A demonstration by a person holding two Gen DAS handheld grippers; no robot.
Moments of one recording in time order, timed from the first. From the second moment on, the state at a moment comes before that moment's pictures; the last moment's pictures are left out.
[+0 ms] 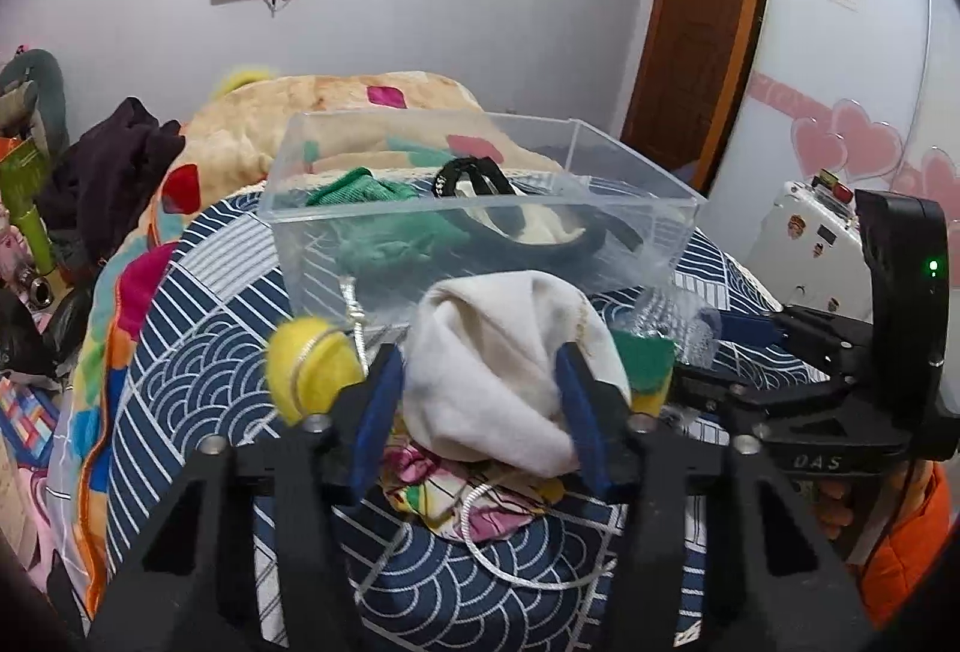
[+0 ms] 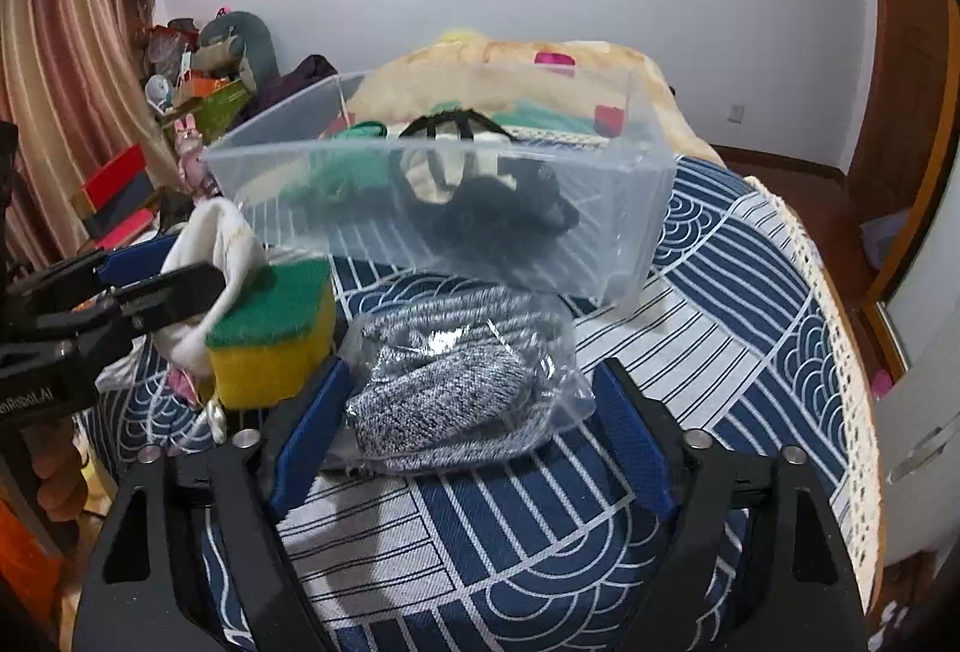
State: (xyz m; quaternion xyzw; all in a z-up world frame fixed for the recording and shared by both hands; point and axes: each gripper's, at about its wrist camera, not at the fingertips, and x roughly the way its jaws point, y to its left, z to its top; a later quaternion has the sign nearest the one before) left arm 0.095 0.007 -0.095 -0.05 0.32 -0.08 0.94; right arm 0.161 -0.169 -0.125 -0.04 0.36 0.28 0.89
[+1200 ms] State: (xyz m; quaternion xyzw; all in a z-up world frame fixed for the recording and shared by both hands) left arm 0.093 0.027 -0.002 -0.05 0.19 -0.05 0.98; right arm 0.147 -0.193 -0.029 0.00 0.20 0.27 0.94
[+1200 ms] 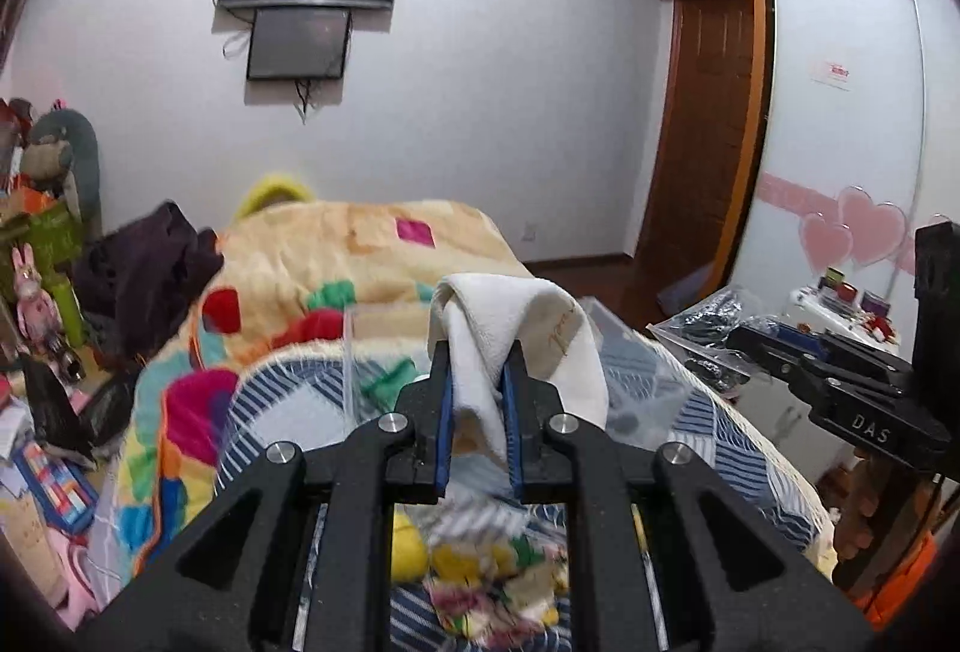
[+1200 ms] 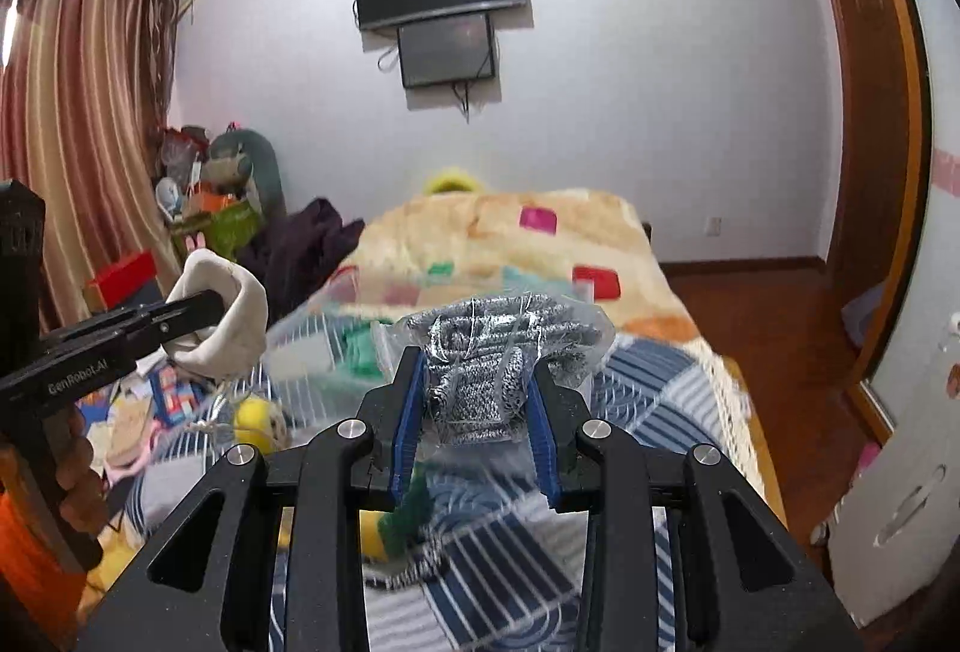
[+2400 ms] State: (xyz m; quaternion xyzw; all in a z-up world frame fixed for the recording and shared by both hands) left arm 0.195 0.008 -0.062 0.00 0.33 -0.01 0.94; right arm 0.215 -0.146 -0.080 -0.03 0.32 0.25 0.91
